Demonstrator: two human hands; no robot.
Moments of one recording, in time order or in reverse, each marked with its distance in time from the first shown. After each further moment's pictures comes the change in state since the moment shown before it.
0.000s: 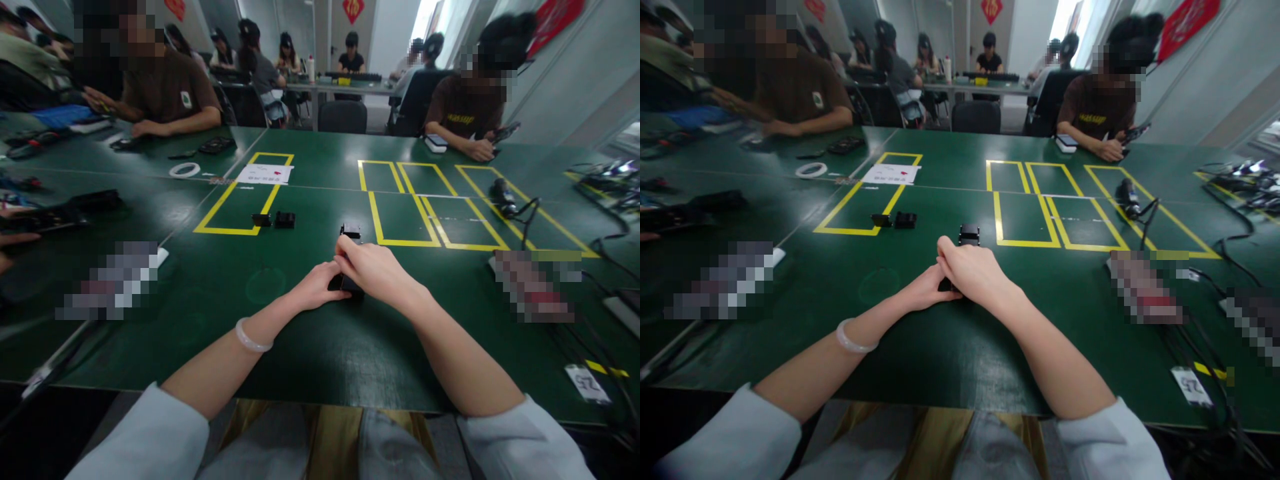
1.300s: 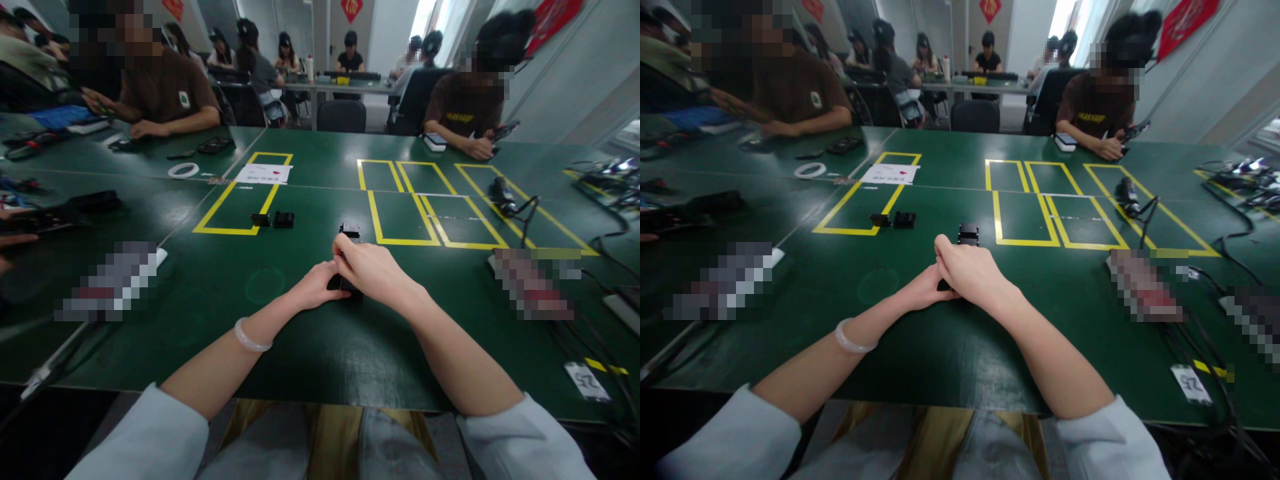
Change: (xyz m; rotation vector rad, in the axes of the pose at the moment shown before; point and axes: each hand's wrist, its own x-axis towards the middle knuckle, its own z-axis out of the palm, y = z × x) left_hand 0.000 -0.001 0.000 -0.023 0.020 0.038; right_hand 0.000 0.000 0.003 0.004 0.020 -0.002
